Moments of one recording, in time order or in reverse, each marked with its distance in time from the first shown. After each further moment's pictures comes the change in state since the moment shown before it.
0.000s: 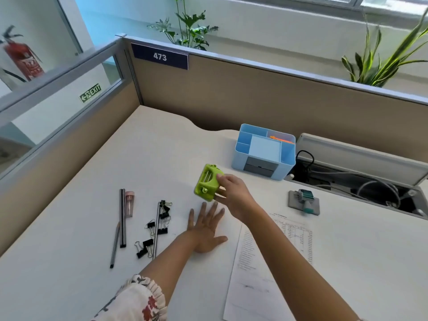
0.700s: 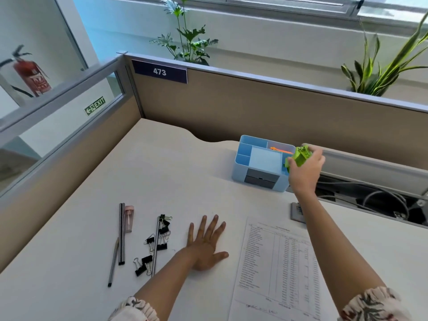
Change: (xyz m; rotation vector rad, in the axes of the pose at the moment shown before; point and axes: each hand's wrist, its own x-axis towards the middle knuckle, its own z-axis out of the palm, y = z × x) left_hand -0.002 0.001 -0.005 0.010 -0.069 0.032; right_hand 0.043 -0.088 -0.142 -0.653 0.867 -0.588
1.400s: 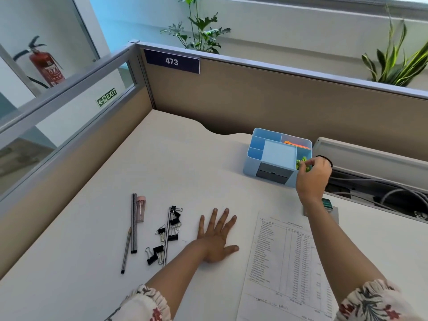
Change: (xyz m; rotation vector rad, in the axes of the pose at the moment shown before) left_hand 0.004 -0.003 0.006 -0.024 0.011 0.006; right_hand -0.011 0.049 0.029 -0.193 0.067 -0.128
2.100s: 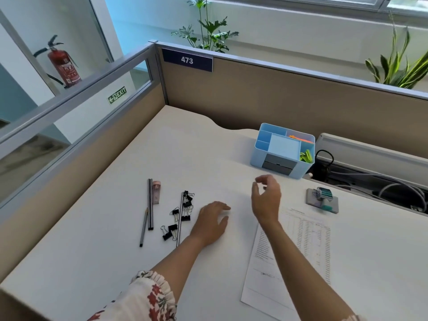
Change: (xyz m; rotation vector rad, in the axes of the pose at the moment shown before) left_hand -0.036 -0.018 0.015 -0.594 0.627 0.038; right_hand -0.161 -0.066 0.002 0.311 -0.269 -0.077
